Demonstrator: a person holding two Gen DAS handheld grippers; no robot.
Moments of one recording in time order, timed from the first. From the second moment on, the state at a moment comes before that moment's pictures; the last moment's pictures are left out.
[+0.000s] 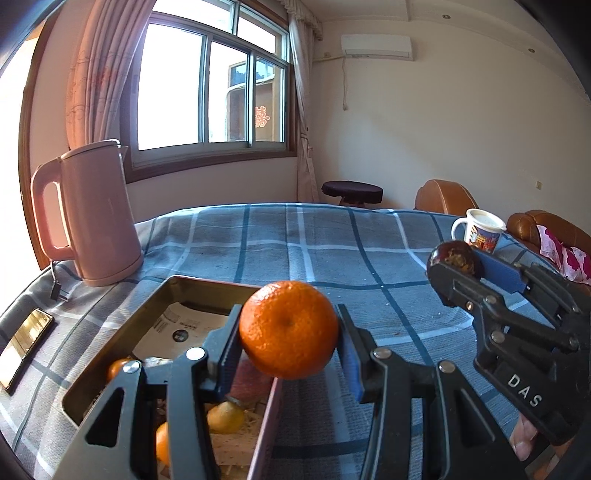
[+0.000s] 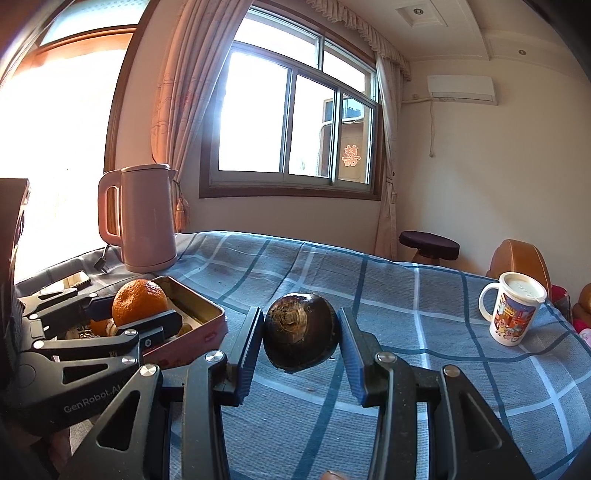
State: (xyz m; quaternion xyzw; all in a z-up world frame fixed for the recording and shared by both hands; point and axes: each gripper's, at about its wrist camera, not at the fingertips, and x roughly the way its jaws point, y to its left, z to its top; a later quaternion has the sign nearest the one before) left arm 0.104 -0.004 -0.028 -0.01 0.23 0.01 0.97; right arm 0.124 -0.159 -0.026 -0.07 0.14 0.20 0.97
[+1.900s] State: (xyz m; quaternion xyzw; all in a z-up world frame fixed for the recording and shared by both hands) left arm 0.087 0.117 -0.041 -0.04 0.28 0.10 0.95; right arm 0.115 -0.019 -0.044 -0.14 0.19 0.32 0.92
